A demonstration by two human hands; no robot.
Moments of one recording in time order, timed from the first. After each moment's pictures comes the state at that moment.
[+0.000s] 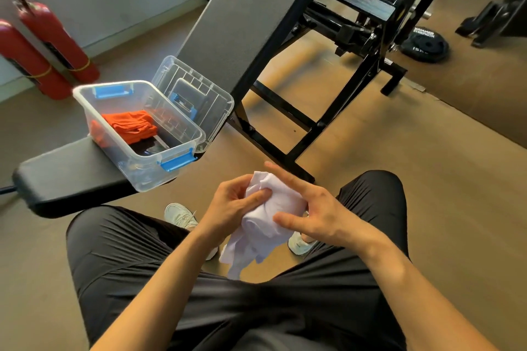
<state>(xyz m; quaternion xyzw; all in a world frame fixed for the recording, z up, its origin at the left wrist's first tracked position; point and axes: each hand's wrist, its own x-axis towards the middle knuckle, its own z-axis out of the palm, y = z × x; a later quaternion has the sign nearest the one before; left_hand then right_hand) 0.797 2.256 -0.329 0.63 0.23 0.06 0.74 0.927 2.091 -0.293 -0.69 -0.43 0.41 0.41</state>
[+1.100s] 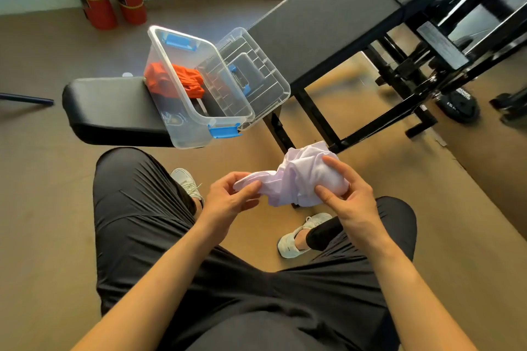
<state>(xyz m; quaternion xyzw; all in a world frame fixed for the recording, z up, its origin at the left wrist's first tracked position) 0.730 2.272 -0.371 0.45 0.39 0.19 0.78 0.916 2.123 -0.305 -0.72 -0.29 0.34 0.53</state>
